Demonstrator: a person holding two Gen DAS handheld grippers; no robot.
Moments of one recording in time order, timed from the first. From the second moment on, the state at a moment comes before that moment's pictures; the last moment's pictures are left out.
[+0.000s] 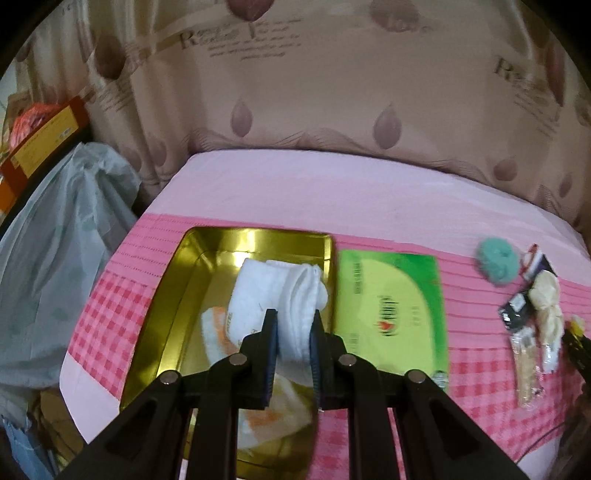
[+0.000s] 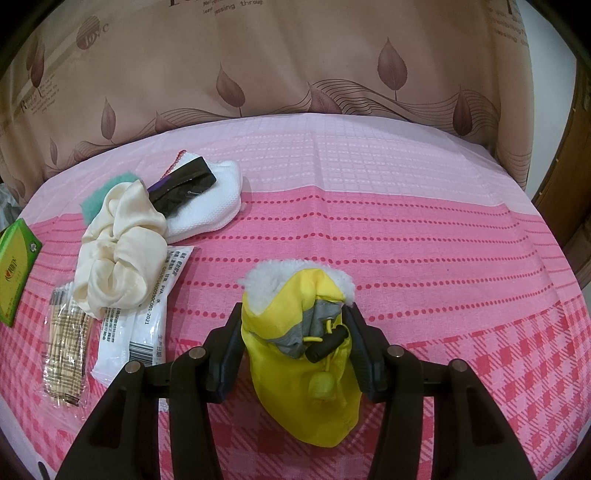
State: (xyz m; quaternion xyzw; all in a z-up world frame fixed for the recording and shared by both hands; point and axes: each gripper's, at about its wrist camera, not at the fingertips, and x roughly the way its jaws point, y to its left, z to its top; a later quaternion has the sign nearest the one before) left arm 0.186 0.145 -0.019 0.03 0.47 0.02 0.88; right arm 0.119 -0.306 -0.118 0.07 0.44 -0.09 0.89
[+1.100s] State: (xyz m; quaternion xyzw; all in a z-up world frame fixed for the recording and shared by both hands) left arm 0.200 0.183 -0.053 0.02 0.49 0.05 0.87; right arm 0.122 -0.302 -0.117 0.06 0.44 -0.10 0.89
